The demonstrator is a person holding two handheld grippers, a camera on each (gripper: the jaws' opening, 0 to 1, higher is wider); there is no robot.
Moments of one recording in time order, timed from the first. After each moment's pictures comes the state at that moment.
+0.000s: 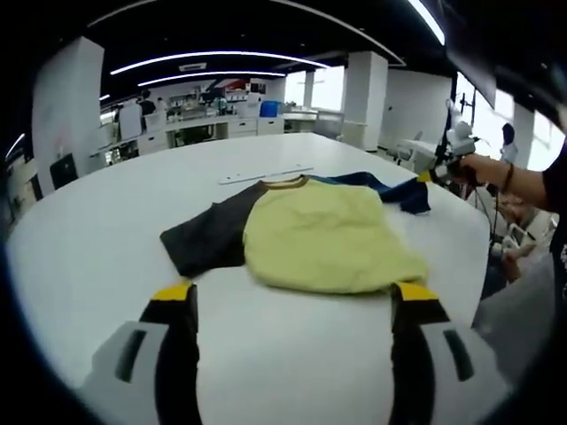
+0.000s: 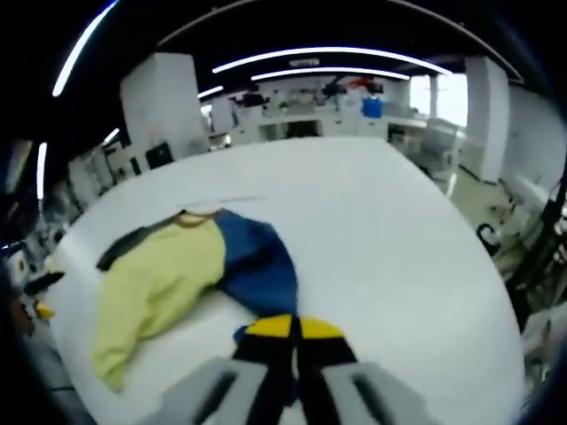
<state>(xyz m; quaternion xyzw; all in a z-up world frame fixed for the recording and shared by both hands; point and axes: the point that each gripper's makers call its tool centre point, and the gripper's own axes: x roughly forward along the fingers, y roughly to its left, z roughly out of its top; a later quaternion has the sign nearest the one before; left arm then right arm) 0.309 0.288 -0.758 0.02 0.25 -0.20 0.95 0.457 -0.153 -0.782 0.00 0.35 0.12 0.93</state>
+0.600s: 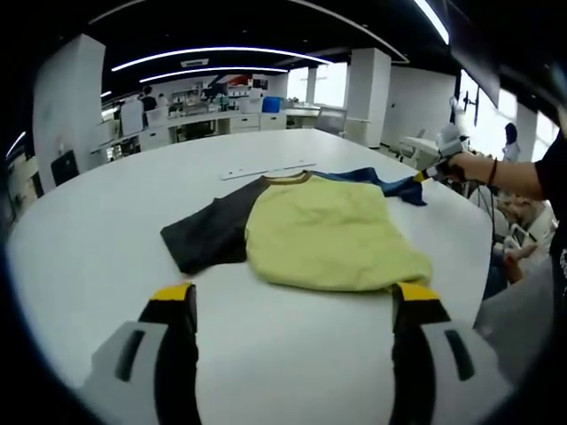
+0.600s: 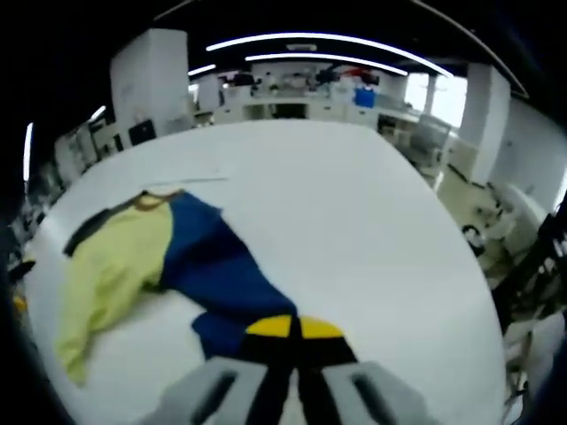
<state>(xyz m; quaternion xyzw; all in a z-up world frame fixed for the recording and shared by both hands) 0.310 0.287 -0.761 0.02 0.26 -0.20 0.94 0.488 -0.183 -0.813 -0.04 0.38 0.09 0.92</state>
